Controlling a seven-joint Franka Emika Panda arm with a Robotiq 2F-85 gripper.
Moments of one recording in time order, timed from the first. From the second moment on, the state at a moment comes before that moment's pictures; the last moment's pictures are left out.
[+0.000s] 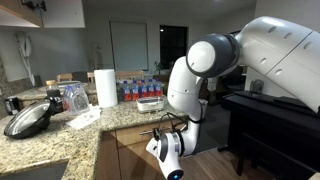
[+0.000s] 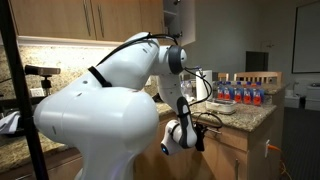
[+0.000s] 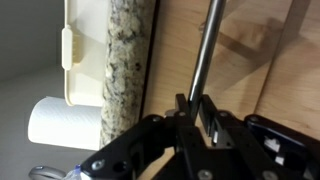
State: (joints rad) arm 0.37 0.96 0.03 -1.97 -2.59 1.73 1.31
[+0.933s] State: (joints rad) arm 0.39 1.06 0.28 -2.08 -2.60 1.68 1.25
